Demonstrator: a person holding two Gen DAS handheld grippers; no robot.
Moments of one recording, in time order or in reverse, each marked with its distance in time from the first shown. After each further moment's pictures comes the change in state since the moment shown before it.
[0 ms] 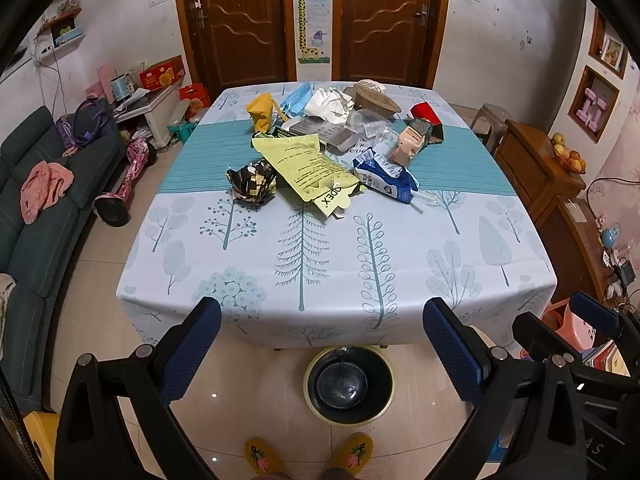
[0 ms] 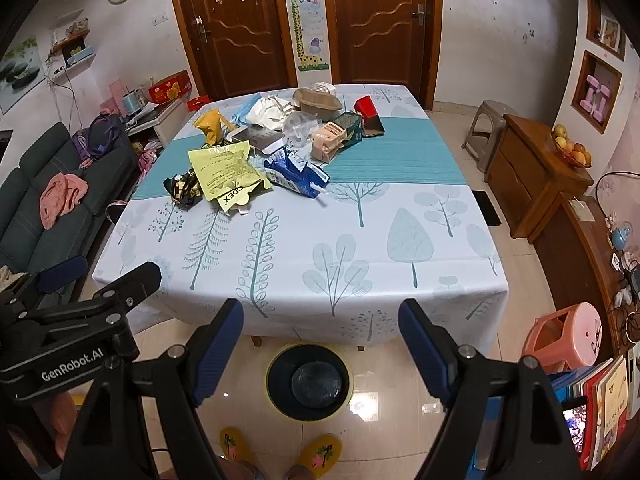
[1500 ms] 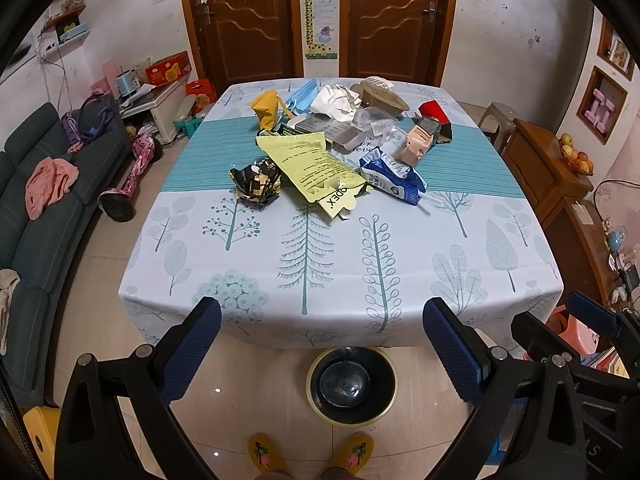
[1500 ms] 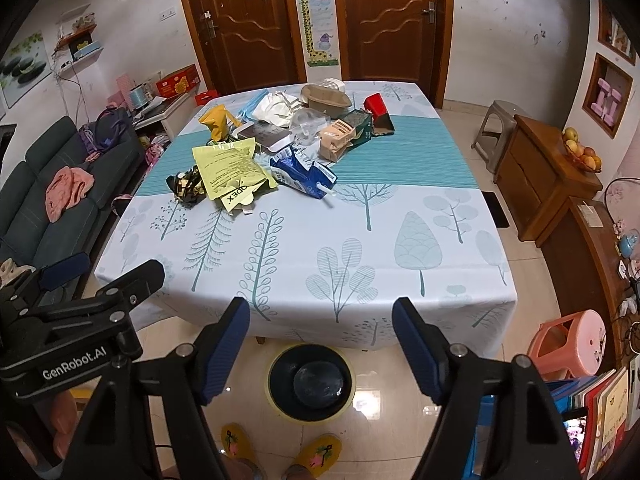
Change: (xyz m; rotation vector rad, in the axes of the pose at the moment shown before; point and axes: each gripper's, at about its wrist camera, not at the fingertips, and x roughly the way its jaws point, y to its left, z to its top) left arm -0.002 0.003 0.003 0.000 0.006 0.004; right arm 0.002 0.002 0.005 -0.009 0.000 0.008
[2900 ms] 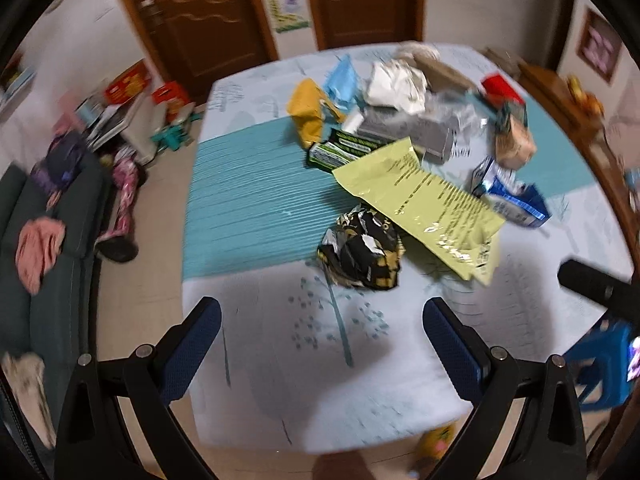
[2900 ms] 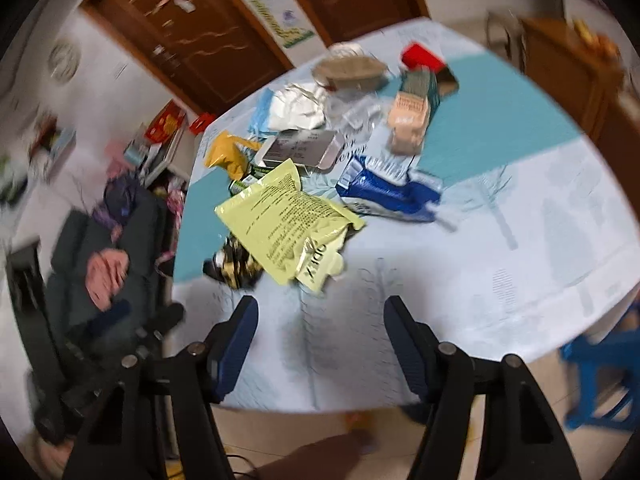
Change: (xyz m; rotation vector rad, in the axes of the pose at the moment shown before) left arm 0.145 0.112 0.126 0.264 0.156 0.006; right arm 0.131 0.055 0.097 0.473 0.142 0.248
